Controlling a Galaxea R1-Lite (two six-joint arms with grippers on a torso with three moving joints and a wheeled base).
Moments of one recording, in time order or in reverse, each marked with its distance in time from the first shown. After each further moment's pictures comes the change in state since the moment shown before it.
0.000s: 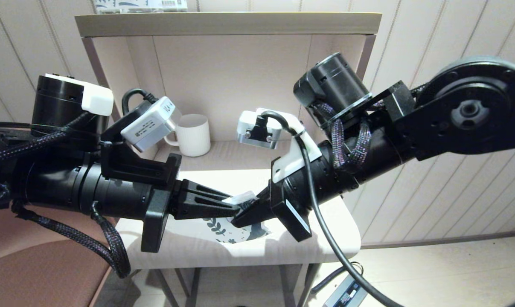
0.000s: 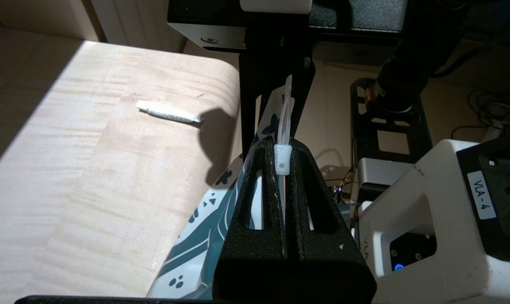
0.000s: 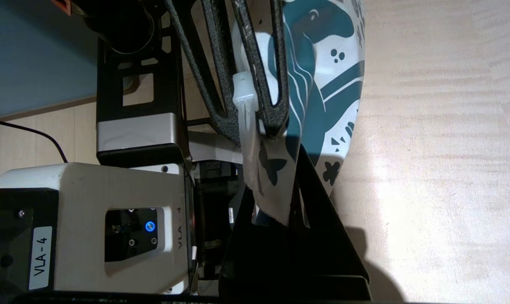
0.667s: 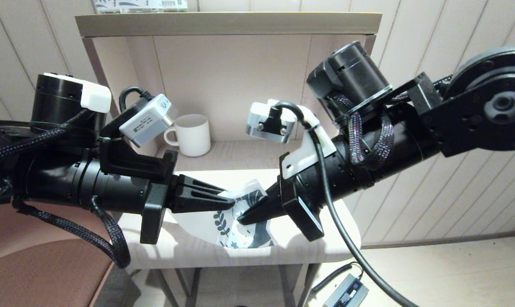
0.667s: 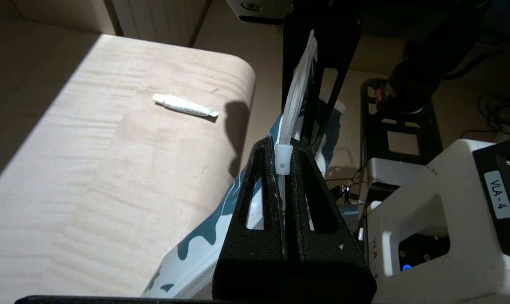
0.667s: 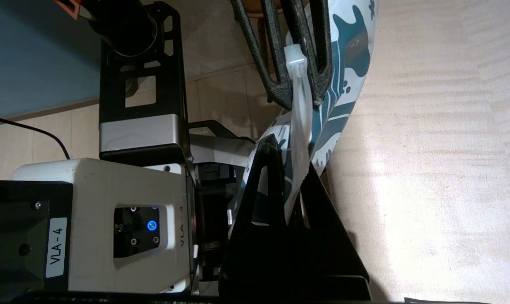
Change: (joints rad) left arm 0.039 0.012 -0.007 -0.001 0.000 0.003; right arm 0.000 -0.043 0.021 0.001 -0.001 0.000
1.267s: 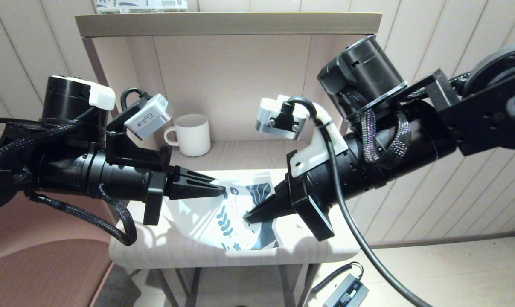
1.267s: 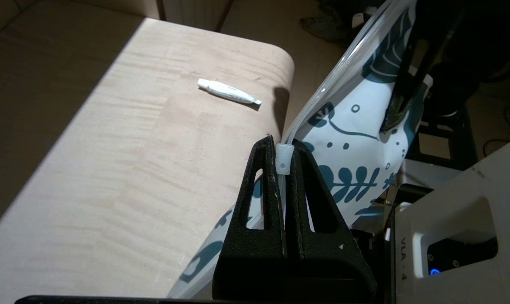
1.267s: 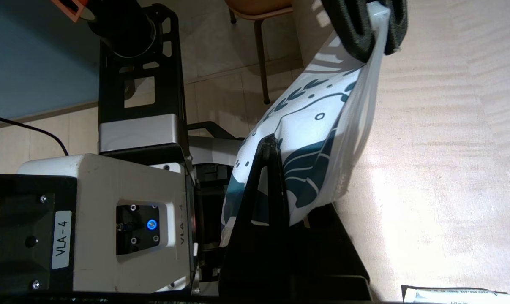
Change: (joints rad) left arm 0.092 0.059 -0.037 0.001 -0.005 0.019; right arm -0.005 -0.034 0.027 -0.003 0.000 -0.002
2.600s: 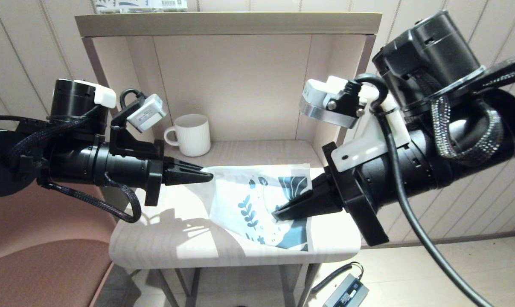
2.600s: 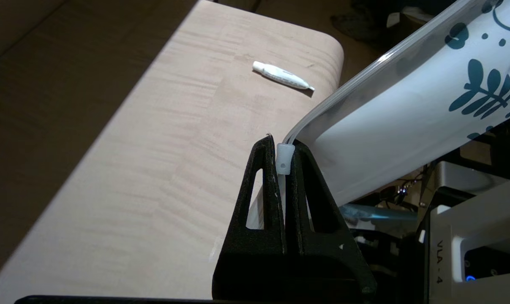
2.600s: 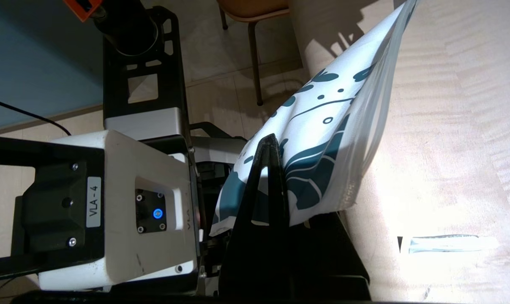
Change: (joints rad) left arm 0.099 0.071 -0.044 0.000 0.000 0.021; right arm -0.035 -0.141 0.102 0.001 0.000 -0.002
